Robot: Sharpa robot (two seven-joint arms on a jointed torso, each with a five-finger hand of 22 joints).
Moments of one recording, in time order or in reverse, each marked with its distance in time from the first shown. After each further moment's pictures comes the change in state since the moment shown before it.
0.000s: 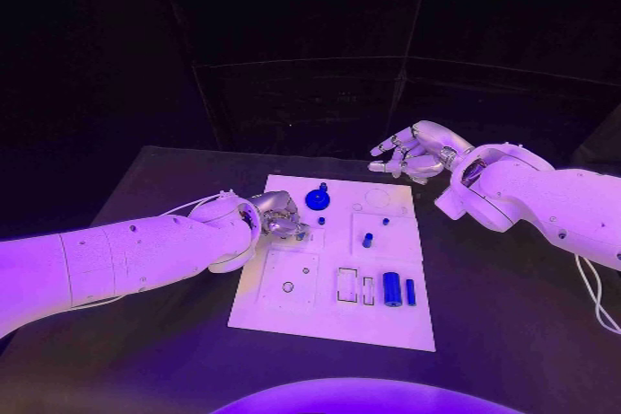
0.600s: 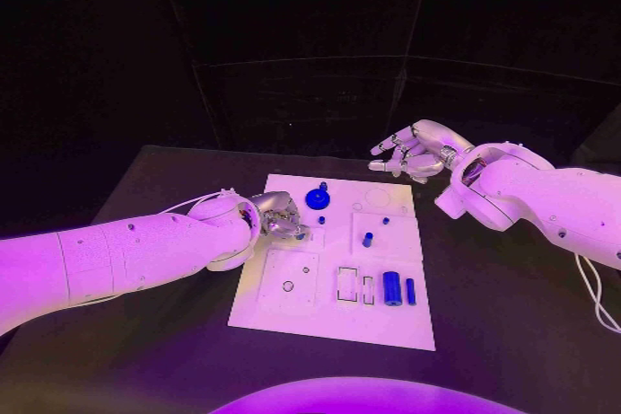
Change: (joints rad) left arm 0.003 -0.004 0.002 0.004 -0.009 0.033 0.005; left_hand -0.003 -0.002 0.000 0.000 -0.004 -0.002 0.002 0.000 0.001 0.000 0.000 0.000 -0.001 0.000 0.000 0.000 0.000 0.000 0.000 0.000 -0.005 -0.002; right arm 0.000 0.000 0.000 -0.002 0.000 0.000 0.001; right_hand 0.000 0.000 -0.003 0.003 0.004 0.000 0.000 0.000 0.000 0.000 0.000 0.000 -0.001 0.000 0.000 -0.005 -0.005 0.000 0.000 0.000 0.000 -0.004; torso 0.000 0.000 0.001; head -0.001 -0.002
